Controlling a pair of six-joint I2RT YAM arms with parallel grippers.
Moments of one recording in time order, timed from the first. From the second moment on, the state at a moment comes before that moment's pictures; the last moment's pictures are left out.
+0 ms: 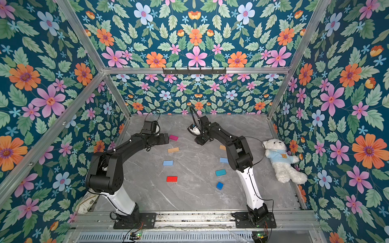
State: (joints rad) left arm -0.22 1.74 1.18 -0.34 0.00 -0.26; right arm 0.53 2.36 1.94 -0.69 -0.18 -0.39
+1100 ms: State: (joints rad) left arm -0.22 1.74 1.16 -0.34 0.01 -0.26; right arm 0.51 2.37 1.96 -0.69 -0.15 -0.26
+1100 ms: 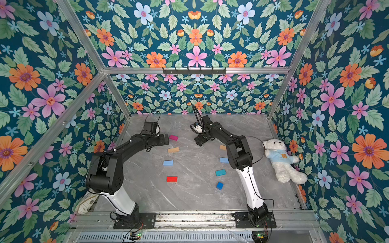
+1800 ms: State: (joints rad) left arm -0.31 2.04 1.49 -0.50 -0.04 -0.09; right arm 0.31 2.08 1.74 -0.73 0.05 0.08
